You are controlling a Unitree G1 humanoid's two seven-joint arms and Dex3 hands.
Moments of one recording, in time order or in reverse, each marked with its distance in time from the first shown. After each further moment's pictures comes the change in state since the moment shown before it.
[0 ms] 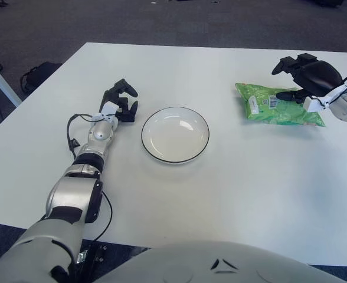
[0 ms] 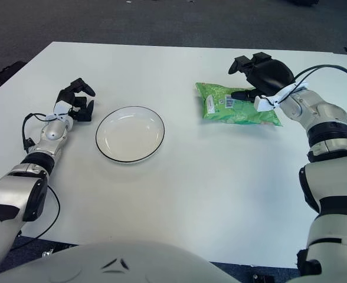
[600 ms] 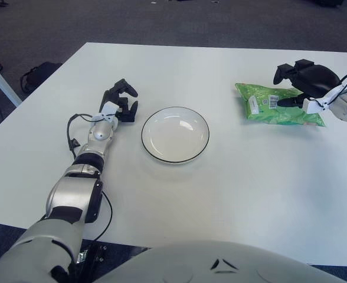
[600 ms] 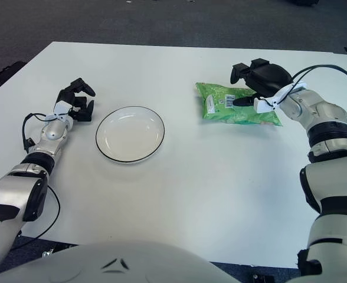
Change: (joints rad) left arm 0.000 0.000 -0.001 0.000 0.001 0.000 0.001; right arm 0.000 0.001 0.029 0.008 -0.001 0.050 0.171
